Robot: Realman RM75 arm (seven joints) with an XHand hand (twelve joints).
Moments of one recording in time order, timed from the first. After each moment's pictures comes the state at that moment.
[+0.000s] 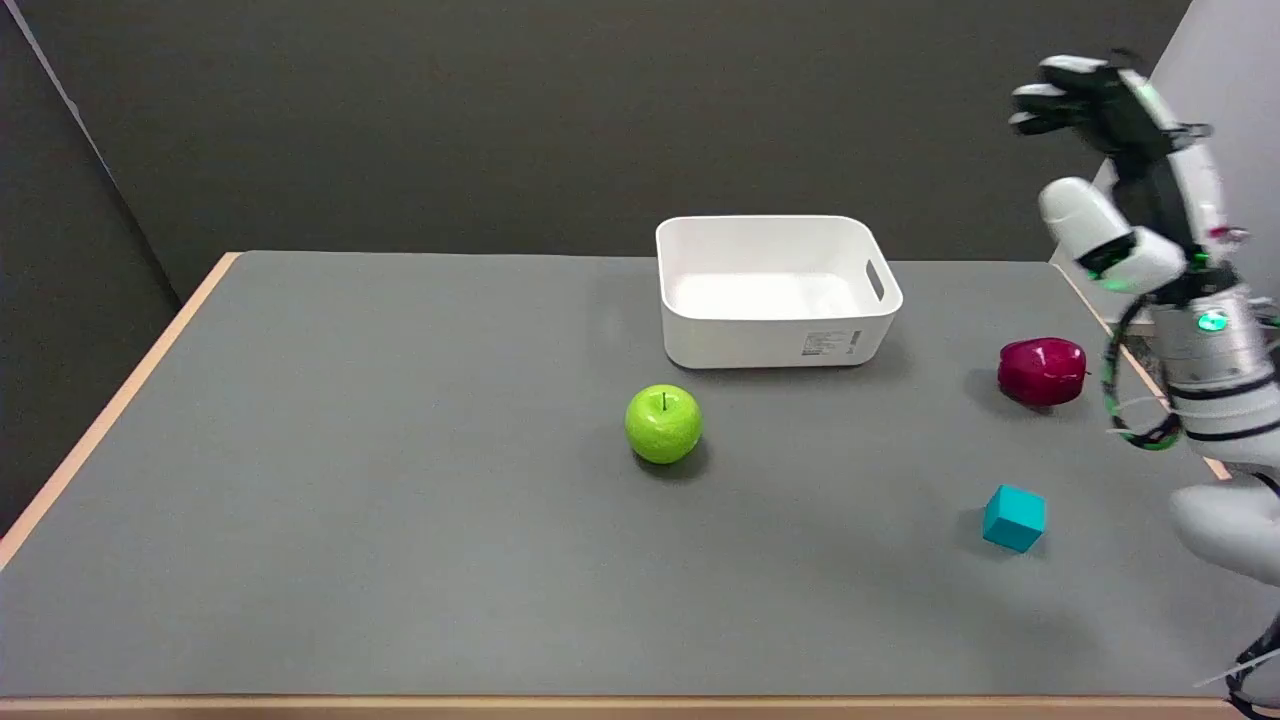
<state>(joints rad) 0.05 -0.75 -1.57 0.82 0.43 1.43 1.47</state>
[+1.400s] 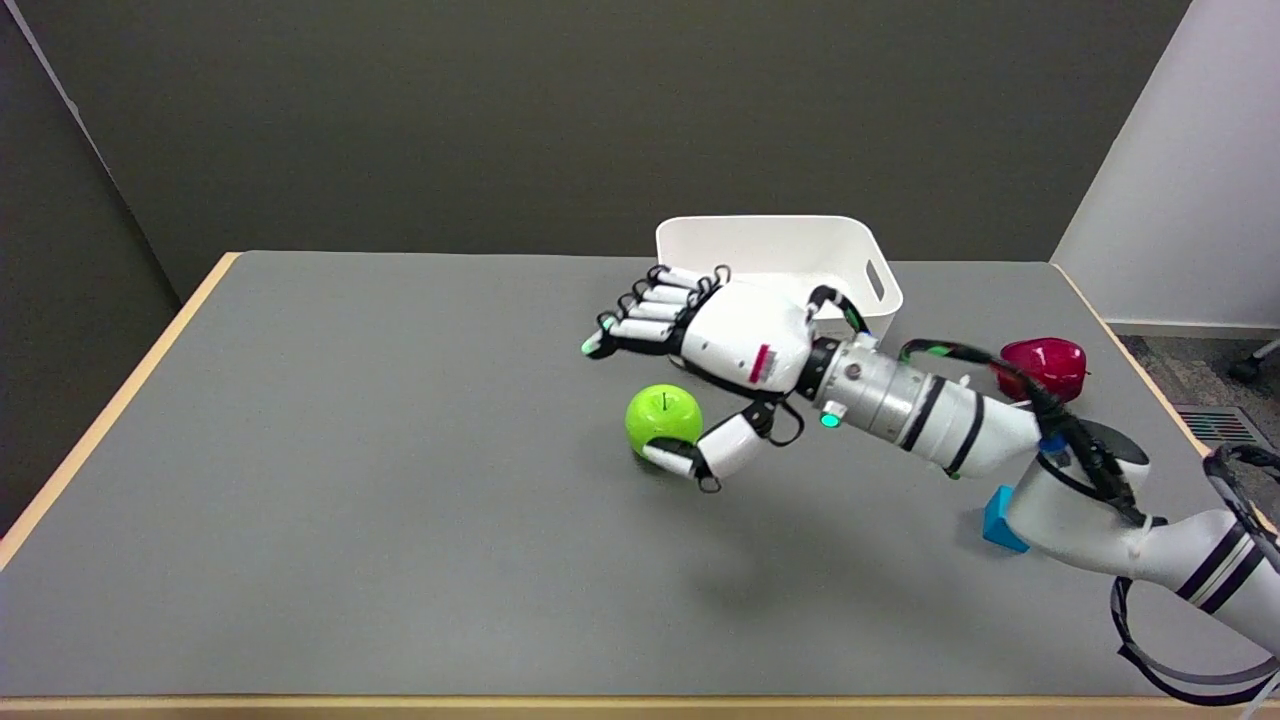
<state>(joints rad) 0.06 -0.79 -1.89 1.66 -0.42 0.44 1.13</state>
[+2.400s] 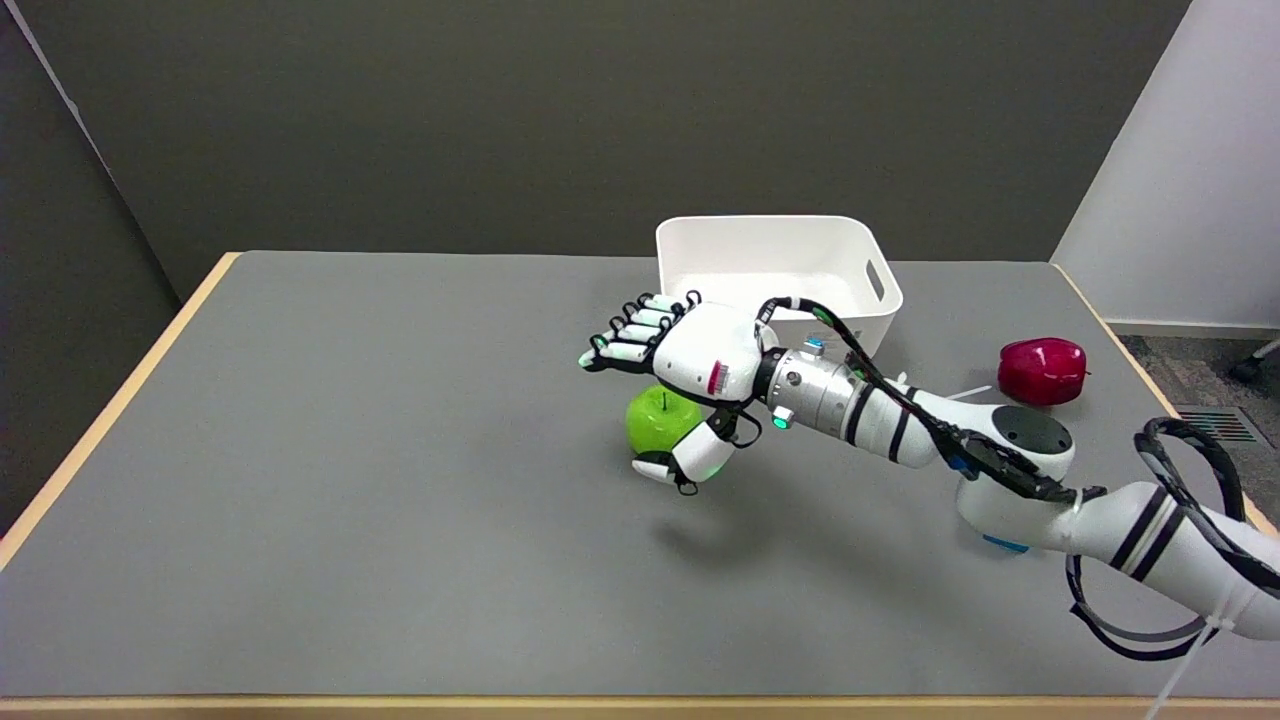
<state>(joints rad) 0.25 -0.83 -2.10 1.55 -0.67 0.23 1.26</state>
